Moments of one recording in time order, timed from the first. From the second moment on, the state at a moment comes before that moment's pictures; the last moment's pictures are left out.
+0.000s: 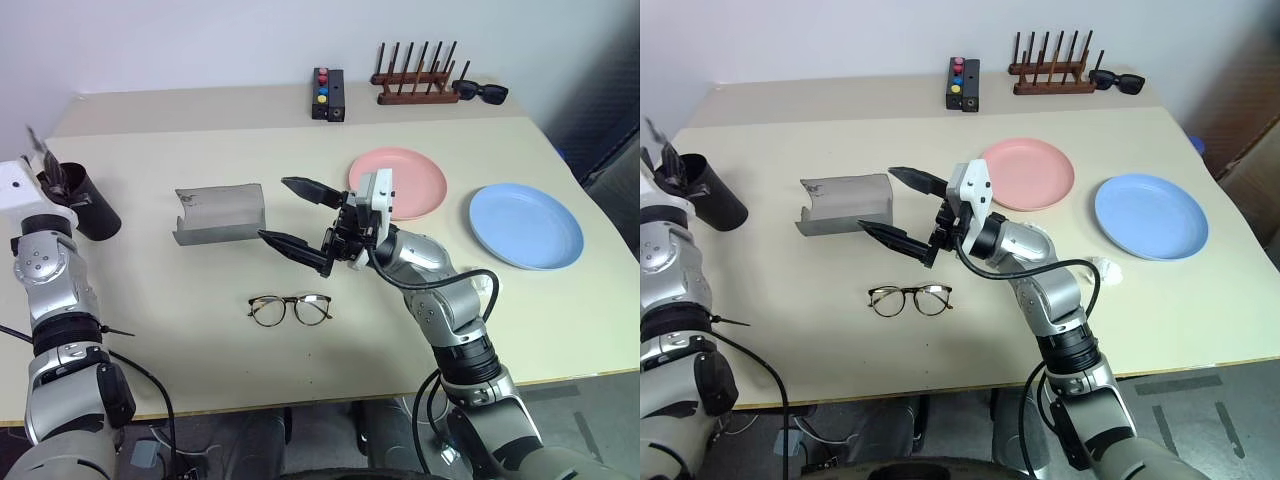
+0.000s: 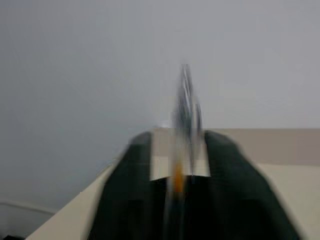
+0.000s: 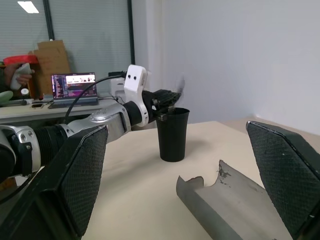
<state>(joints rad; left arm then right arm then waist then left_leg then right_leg) -0.62 0.61 0.49 0.77 -0.21 -0.35 -0.10 -0.52 -0.13 0.19 -0.14 0.46 0.26 0.83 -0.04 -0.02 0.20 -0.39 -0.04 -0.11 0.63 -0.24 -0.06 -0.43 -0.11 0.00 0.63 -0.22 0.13</state>
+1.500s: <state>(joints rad) -0.68 0.83 -0.16 0.59 -0.07 0.19 -1.13 -0.41 -0.35 0.14 -0.25 0.45 0.32 0.84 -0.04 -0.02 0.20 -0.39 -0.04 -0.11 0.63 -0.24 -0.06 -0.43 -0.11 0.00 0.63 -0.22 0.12</state>
